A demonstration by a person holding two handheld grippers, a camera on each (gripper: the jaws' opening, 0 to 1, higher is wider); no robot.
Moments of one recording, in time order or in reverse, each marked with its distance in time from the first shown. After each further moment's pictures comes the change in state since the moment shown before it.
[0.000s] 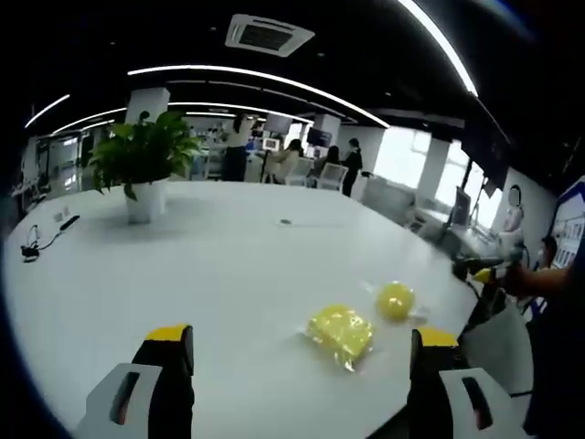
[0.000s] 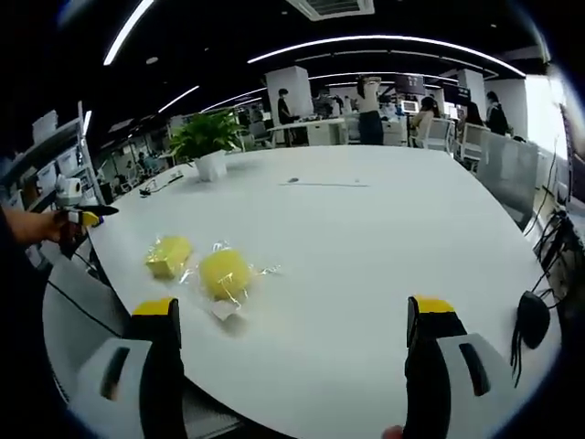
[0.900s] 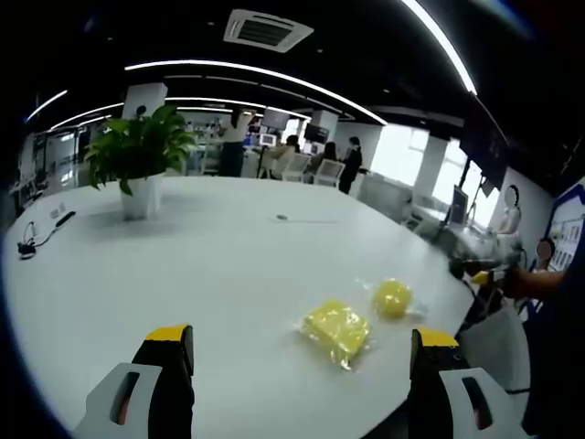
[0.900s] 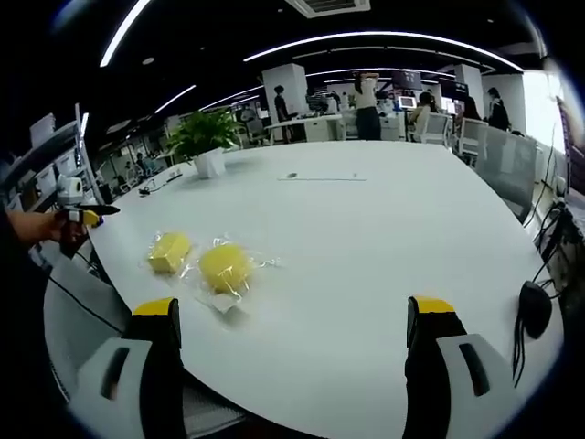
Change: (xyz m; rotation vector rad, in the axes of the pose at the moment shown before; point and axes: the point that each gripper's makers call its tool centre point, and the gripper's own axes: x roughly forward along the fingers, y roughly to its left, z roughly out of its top) left arm 0.001 -0.005 -0.001 -0.013 0.019 -0.017; right arm -0.004 0.002 -0.013 0.016 0.021 0.002
